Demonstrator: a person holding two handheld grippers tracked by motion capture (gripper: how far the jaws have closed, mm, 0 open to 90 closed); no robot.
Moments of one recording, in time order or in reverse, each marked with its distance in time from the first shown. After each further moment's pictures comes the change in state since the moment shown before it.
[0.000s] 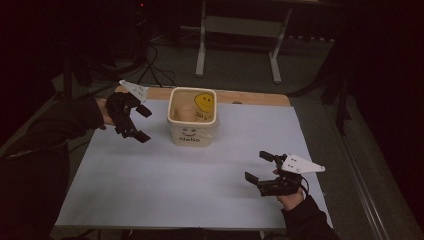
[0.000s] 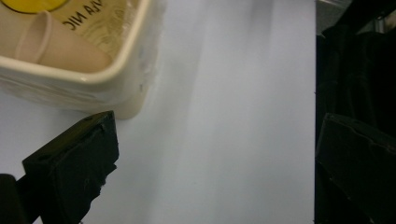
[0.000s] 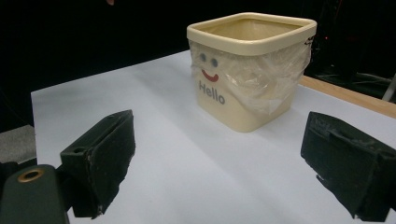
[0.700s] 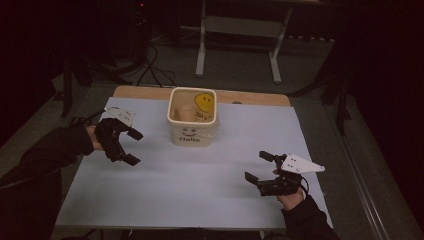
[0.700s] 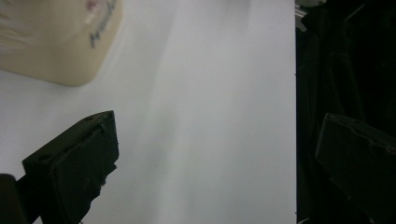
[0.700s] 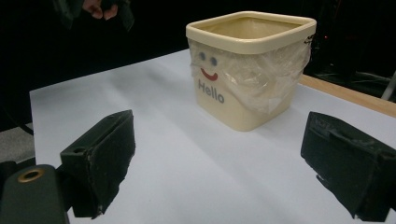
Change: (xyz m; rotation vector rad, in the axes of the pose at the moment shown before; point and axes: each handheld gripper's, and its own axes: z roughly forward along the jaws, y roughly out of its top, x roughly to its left) left arm -0.020 -0.065 0.033 -0.077 -0.084 -0.058; right arm 0.000 0.000 0.000 0.004 -0.001 0.002
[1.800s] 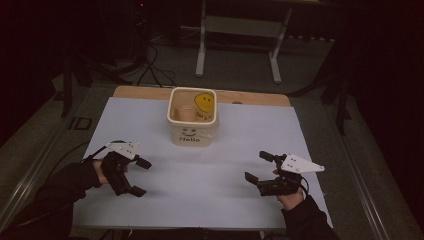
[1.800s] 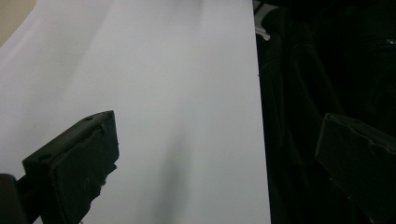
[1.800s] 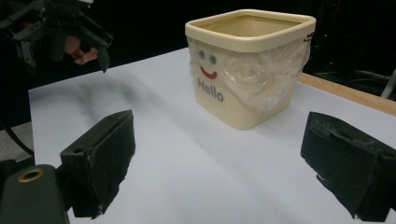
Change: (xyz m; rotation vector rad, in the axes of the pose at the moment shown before) left arm -0.038 -0.044 0.060 -0.143 -0.094 0.012; right arm 0.000 0.000 0.000 0.007 -0.003 -0.002
